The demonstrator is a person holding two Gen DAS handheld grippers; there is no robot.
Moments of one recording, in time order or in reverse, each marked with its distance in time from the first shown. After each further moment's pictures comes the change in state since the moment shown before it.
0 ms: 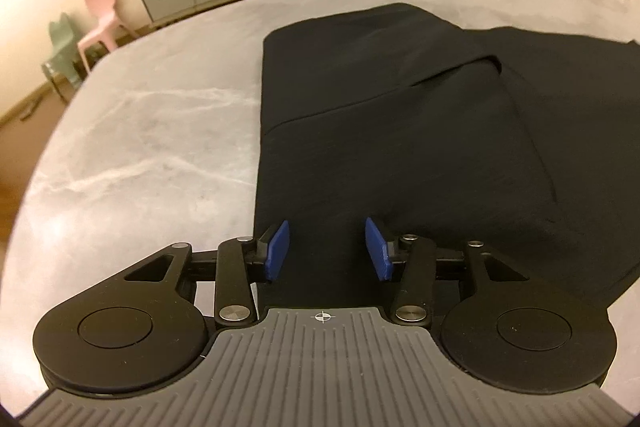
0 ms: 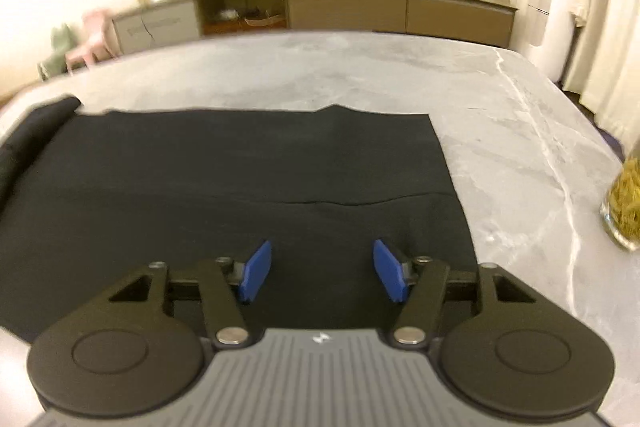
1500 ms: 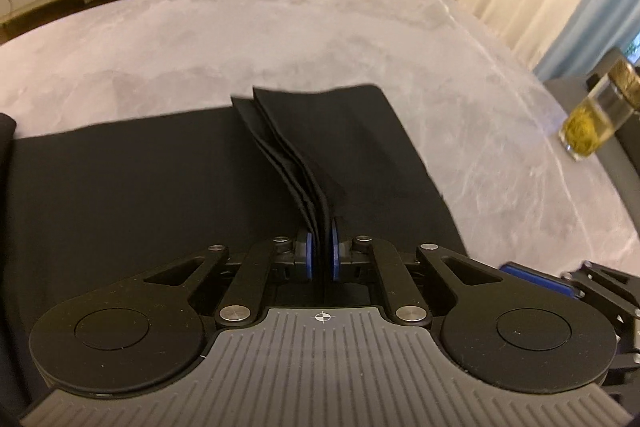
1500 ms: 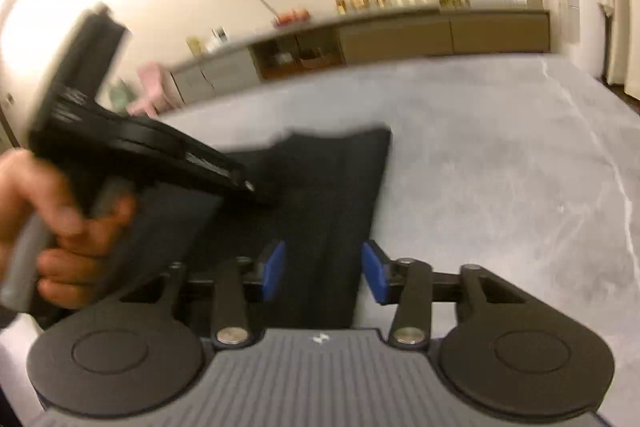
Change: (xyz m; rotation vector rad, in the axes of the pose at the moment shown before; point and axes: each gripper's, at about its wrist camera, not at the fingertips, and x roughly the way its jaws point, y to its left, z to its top) left arm 0.031 -0.259 0.144 0.037 0.040 -0.494; right arm -0.058 0.041 0.000 0.030 -0.047 0.190
